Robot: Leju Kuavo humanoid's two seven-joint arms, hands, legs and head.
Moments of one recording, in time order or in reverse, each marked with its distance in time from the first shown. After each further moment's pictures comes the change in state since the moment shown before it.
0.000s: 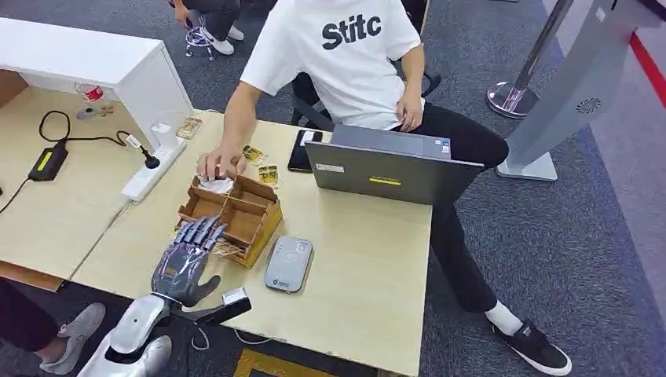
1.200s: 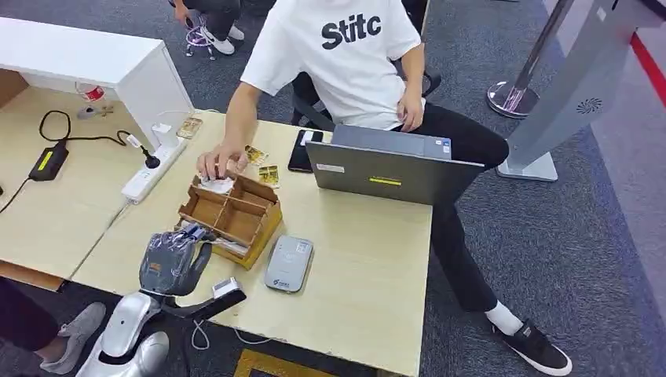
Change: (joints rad) left arm 0.037 -0.032 0.051 -0.149 0.061 0.098 -0.039; right arm 0.007 0.009 0.004 -0.062 0.087 0.193 -0.506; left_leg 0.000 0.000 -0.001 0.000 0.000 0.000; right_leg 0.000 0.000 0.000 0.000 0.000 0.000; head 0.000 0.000
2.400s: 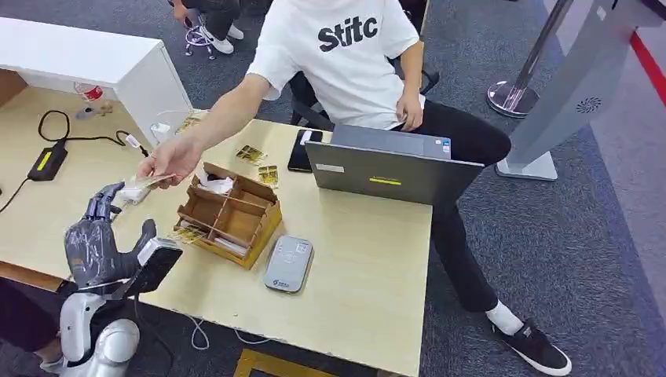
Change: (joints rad) left arm 0.019 -0.098 0.261 -0.135 0.220 0.100 0.018; right arm -0.019 0.037 -0.056 -0.113 -0.076 0.275 0.011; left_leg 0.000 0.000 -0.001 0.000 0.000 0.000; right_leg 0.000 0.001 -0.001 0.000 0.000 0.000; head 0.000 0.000
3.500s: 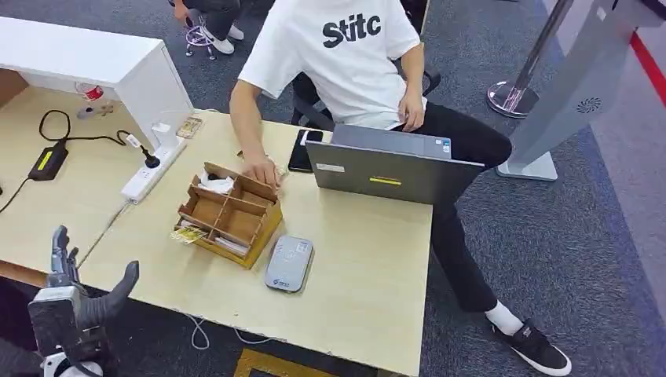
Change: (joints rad) left arm 0.119 -0.259 0.364 0.013 0.711 -0.504 -0.375; right arm 0.025 -0.035 -0.065 0.121 0.103 -0.351 0.195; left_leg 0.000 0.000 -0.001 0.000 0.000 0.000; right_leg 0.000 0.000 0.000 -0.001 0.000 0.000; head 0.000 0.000
